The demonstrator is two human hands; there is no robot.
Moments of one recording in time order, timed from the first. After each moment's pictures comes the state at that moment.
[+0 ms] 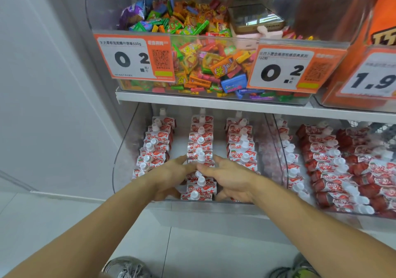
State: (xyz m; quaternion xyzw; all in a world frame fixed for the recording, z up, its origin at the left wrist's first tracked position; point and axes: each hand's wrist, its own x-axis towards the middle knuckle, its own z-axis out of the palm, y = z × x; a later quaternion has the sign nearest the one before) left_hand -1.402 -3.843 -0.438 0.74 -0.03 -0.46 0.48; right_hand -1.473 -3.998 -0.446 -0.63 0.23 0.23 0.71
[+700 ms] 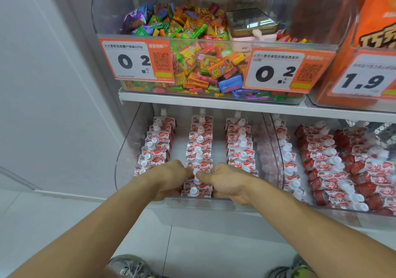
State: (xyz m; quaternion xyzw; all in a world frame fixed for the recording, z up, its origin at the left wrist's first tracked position) left_hand -1.413 -3.841 -0.423 0.80 -0.02 -0.44 0.42; right_hand -1.481 -3.987 -0.445 -0.75 0.25 0.22 0.57
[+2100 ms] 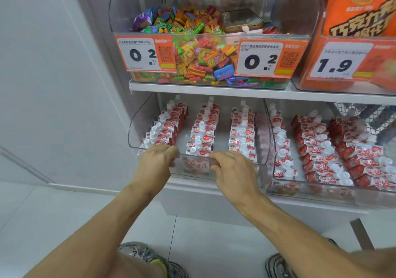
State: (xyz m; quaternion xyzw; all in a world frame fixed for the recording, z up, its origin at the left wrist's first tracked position) left_hand -1.433 -3.786 -0.443 0.91 -0.36 0.13 0.17; right_hand -1.548 -3.970 -0.439 -0.96 0.06 -0.20 0.19
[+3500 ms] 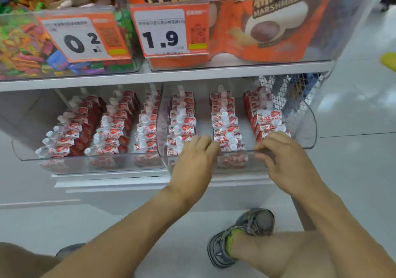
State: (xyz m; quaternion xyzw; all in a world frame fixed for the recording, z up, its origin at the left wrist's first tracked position) left_hand -1.605 -4.070 -0.445 0.84 -0.49 0.10 0.21; right_hand -1.732 -4.261 -0.443 -0.95 0.10 -0.21 0.20
